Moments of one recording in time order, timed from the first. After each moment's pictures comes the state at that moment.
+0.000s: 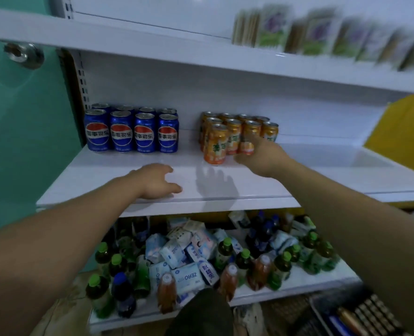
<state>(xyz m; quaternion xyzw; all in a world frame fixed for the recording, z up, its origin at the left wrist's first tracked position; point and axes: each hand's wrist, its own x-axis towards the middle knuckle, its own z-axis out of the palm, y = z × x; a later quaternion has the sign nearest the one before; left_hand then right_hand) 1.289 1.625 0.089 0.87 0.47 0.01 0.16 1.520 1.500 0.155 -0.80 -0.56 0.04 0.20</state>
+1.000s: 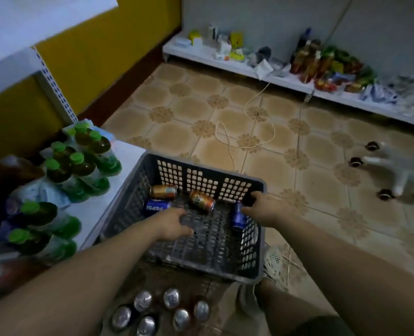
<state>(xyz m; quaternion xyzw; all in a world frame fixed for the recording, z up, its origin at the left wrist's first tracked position) 1.800 1.216 -0.216 0.89 0.02 -0.39 0.25 1.824 0.976 -0.183 -0.94 0.07 0.31 0.16</state>
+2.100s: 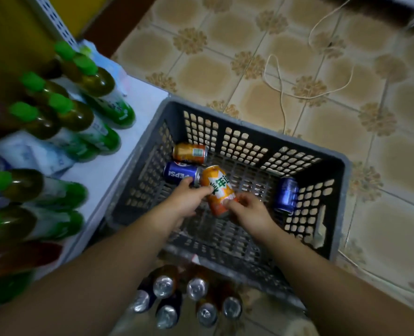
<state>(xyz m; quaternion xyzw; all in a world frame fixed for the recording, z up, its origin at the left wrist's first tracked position) 1.864 1.244 -0.371 0.67 0.36 -0.32 0.57 1.851 1.079 -0.403 -0.74 0.23 0.34 0.54</state>
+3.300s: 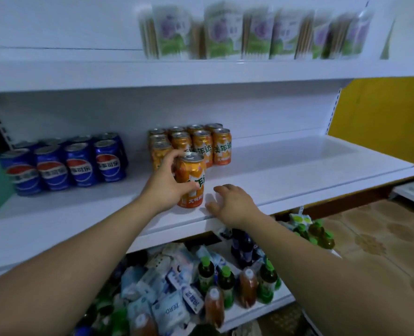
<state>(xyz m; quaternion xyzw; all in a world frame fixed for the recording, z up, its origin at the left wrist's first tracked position) 1.455 1.572 0.107 0.79 0.31 0.35 0.40 1.610 1.484 0.052 -0.81 -0.56 0.07 0.19</state>
